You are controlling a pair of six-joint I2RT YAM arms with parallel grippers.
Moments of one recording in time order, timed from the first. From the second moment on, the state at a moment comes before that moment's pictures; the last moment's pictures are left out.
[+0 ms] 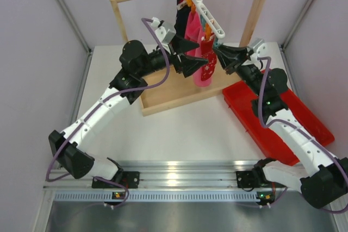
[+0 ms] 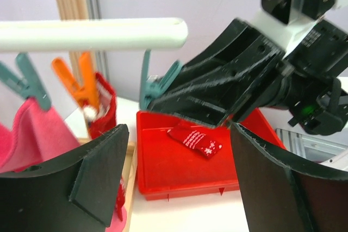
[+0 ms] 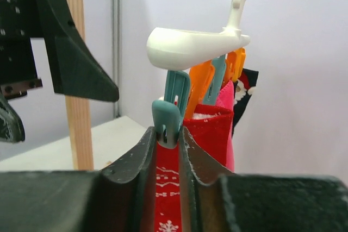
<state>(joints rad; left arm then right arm) -0.64 1.41 1.46 0.23 0.59 -0.24 0.42 1.09 0.96 0.60 -0.34 0.03</state>
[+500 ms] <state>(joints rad) -0.77 1.52 1.60 0.24 0.51 -0.12 0.43 1.06 0.94 0.59 -0.33 -0.09</state>
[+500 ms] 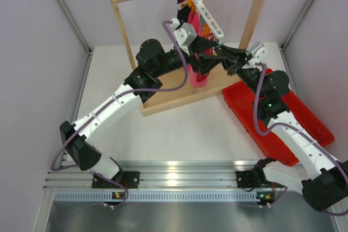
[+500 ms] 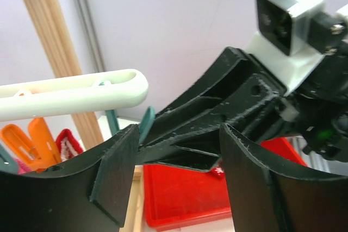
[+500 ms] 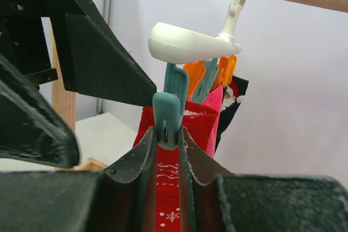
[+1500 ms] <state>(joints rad) -0.79 1.51 1.55 0.29 0.32 0.00 0.44 1.06 0.94 0.58 -0.31 -0.10</state>
